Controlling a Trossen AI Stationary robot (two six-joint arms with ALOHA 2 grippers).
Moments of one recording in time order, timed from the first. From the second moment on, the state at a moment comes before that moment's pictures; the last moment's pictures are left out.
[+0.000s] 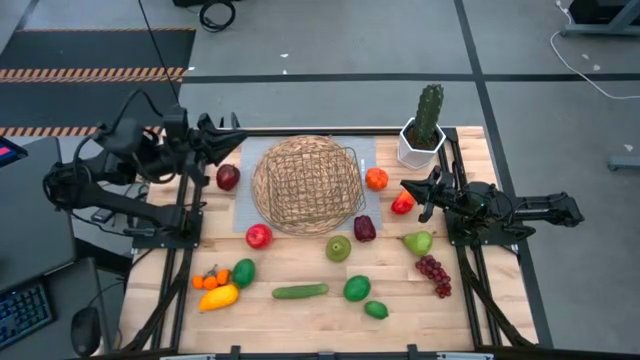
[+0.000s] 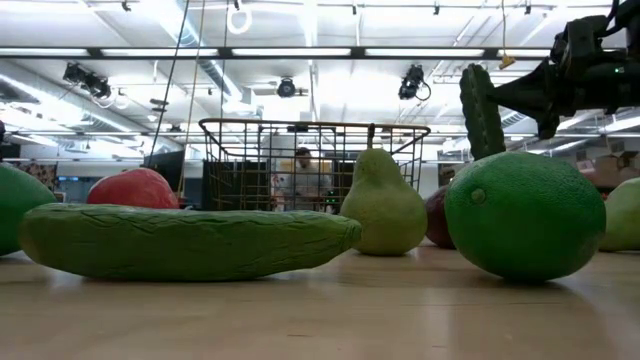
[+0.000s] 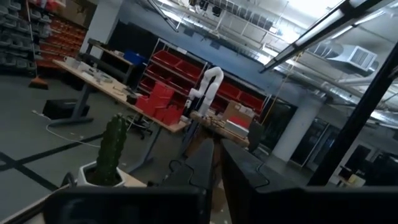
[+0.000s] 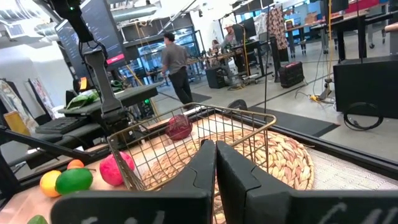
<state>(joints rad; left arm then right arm) -0.04 0.92 1.31 -0.18 -0.31 -0.43 -0.02 0.06 0.01 0.14 0.39 0.23</state>
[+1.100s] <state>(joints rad) 0.02 1.04 1.56 -0.80 -0.34 -0.42 -0.02 0.62 1.03 -0.32 0.48 0.02</state>
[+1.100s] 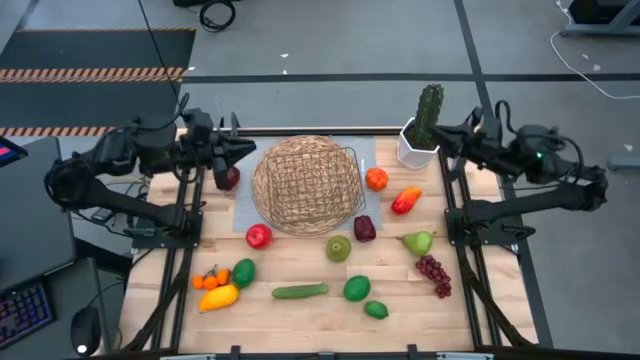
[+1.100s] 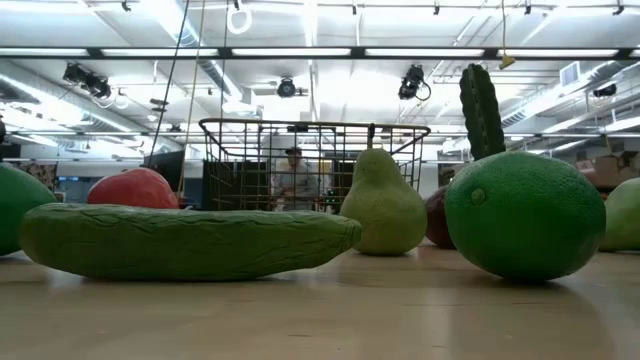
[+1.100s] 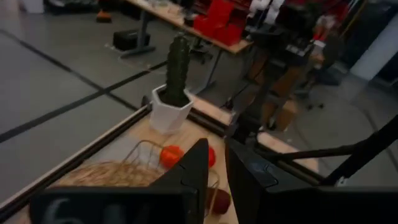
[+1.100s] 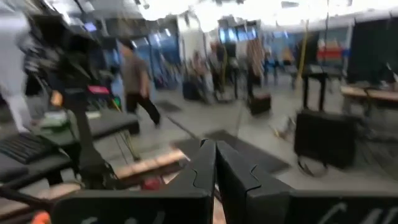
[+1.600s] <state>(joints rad) 0.11 1.18 1.80 -1.32 -0.34 -0.57 -0.06 0.88 1.29 -0.66 0.43 0.36</state>
